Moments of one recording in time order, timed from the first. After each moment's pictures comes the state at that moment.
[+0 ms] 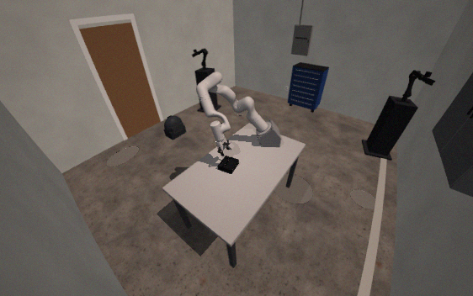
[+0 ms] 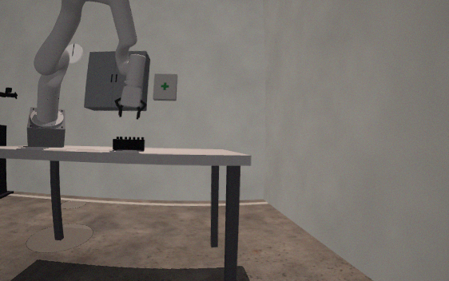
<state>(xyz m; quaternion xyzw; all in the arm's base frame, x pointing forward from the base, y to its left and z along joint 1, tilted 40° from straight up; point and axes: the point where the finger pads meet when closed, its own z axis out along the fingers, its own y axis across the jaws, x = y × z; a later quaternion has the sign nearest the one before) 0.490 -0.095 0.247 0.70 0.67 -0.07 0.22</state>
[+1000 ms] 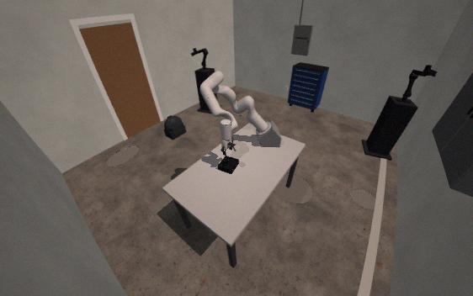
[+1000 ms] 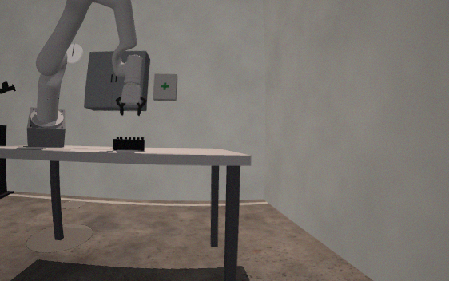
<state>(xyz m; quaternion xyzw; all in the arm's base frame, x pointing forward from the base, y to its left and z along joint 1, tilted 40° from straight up) 0.491 -0.062 0.245 0.70 0.63 -0.10 0.33</state>
